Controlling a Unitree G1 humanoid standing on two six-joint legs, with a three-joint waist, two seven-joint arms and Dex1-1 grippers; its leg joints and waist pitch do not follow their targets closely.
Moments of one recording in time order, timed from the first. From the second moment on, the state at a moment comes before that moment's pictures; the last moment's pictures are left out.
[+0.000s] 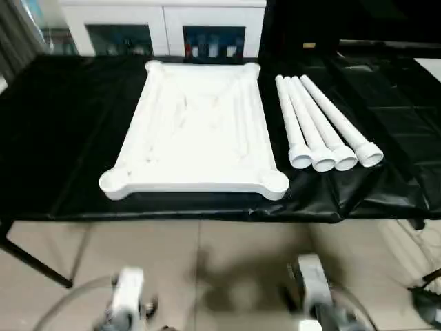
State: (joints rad) left arm -0.15 0.20 0.07 1.13 0.03 -0.15 -0.20; right arm -0.25 -0.14 0.01 1.13 0.00 -0.08 0.22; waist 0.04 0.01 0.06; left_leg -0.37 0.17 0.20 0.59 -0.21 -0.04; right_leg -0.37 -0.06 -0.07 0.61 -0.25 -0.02
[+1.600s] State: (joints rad) left arm -0.08 0.17 0.09 -0.25 -0.10 0.27 -0.03; right arm -0.26 -0.17 0.00 -0.13 0.24 0.39 0.14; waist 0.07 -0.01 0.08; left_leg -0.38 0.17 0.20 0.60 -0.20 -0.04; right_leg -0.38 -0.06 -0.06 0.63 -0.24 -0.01
